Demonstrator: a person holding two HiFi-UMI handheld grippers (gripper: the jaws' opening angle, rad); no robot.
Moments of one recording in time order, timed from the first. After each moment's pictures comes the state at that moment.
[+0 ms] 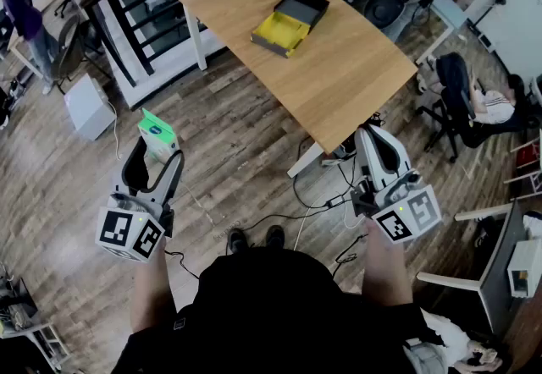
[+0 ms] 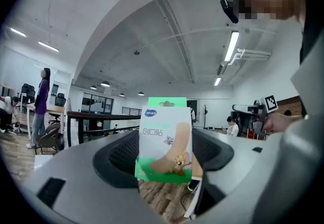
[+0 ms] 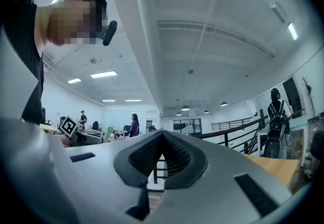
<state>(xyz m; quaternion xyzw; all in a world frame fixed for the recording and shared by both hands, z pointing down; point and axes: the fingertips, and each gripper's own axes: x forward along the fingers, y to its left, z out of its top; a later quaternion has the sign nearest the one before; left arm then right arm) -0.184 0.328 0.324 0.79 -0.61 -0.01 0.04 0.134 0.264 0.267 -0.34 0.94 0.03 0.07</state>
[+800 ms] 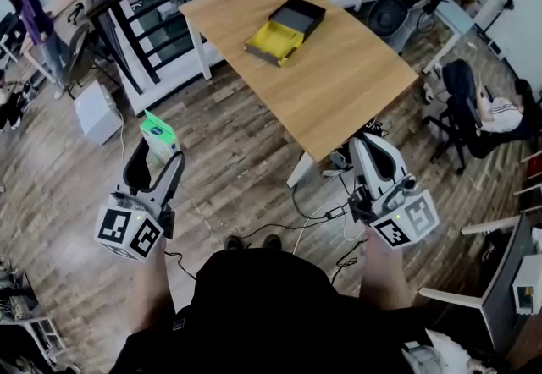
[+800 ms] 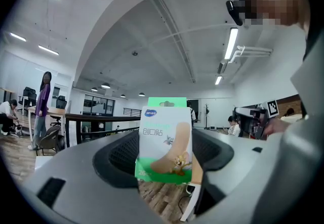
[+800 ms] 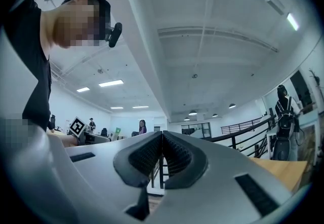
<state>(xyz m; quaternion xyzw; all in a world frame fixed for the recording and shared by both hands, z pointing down) -0.114 0.307 0.306 0.78 -0.62 0.00 0.04 0.197 0.249 0.264 -0.29 0.95 0.03 0.11</state>
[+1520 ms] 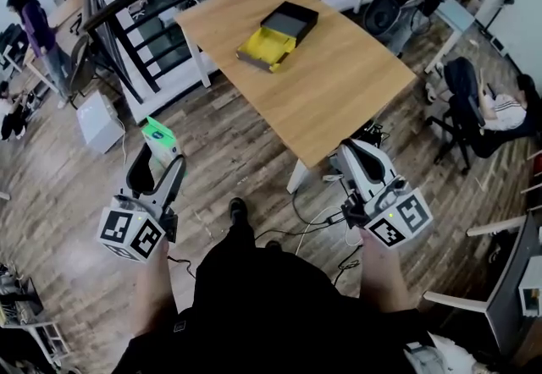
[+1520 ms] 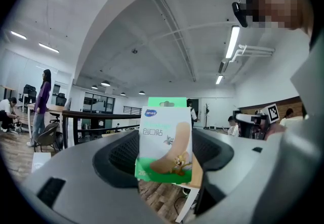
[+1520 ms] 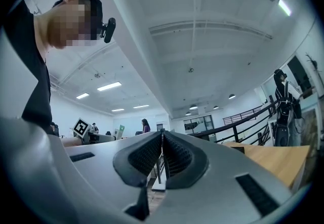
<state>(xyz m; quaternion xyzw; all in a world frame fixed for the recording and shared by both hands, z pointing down) -0.074 0.288 0.309 0.78 -0.62 0.00 0.05 0.231 0.232 0.299 -0.27 0.96 -0.03 0.11</state>
